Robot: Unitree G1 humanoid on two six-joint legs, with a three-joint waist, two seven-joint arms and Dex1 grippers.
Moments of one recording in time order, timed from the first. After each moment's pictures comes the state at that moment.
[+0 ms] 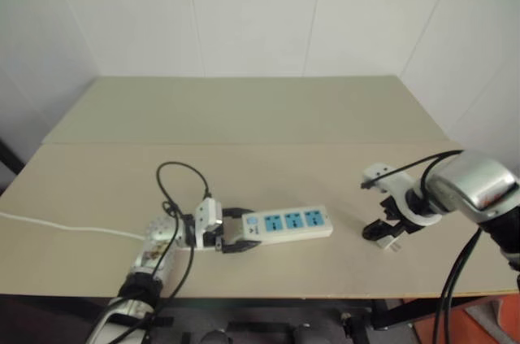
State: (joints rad) left arm -0.43 0.35 -0.12 0.53 -0.23 -0.32 -1.34; right arm -0.90 -1.09 0.57 -0.14 0.57 1.58 0.69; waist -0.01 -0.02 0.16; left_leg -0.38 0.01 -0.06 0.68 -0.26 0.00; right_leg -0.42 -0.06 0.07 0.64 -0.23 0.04
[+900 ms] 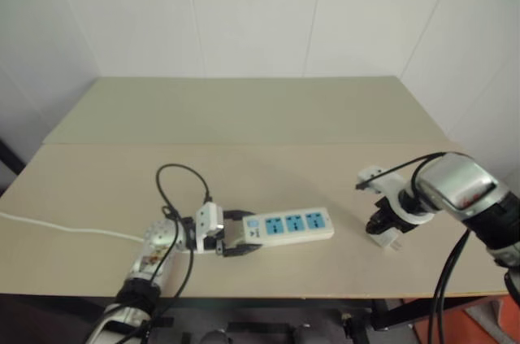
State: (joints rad) left arm -0.39 0.36 -0.15 0.48 -0.23 -0.33 -1.30; right arm -0.94 -1.05 0.66 -0.11 0.45 1.53 0.80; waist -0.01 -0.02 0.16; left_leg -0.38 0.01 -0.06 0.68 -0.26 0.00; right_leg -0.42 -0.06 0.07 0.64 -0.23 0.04
